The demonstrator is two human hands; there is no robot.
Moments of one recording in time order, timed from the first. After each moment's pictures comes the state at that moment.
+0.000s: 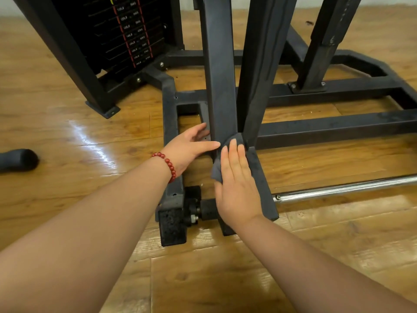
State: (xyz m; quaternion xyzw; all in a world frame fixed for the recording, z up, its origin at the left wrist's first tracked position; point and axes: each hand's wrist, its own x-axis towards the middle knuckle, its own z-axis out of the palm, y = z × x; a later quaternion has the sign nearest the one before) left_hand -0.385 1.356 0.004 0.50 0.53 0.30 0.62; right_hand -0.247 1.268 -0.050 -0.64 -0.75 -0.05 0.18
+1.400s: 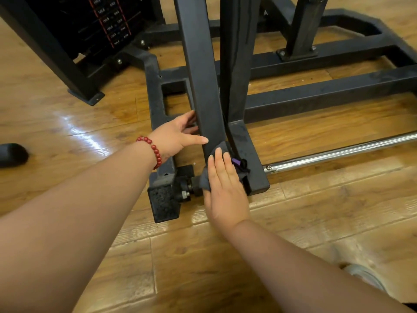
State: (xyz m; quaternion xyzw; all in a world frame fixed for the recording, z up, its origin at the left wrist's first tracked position) left_hand -0.378 1.339 0.002 0.57 0.54 0.19 0.58; right_hand -0.249 1.208 -0.083 -0.66 -0.74 -0.02 0.14
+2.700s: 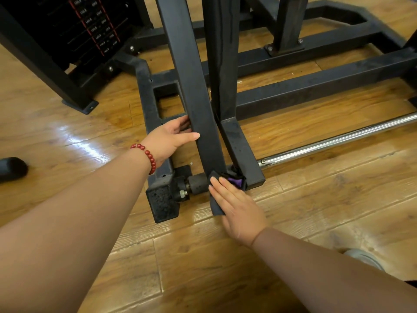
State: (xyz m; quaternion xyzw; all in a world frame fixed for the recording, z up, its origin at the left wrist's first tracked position) left_hand -0.377 1.331 0.003 0.56 0.54 0.21 0.59; right_hand -0.206 1.172 -0.104 -0.55 -0.83 0.00 0.09
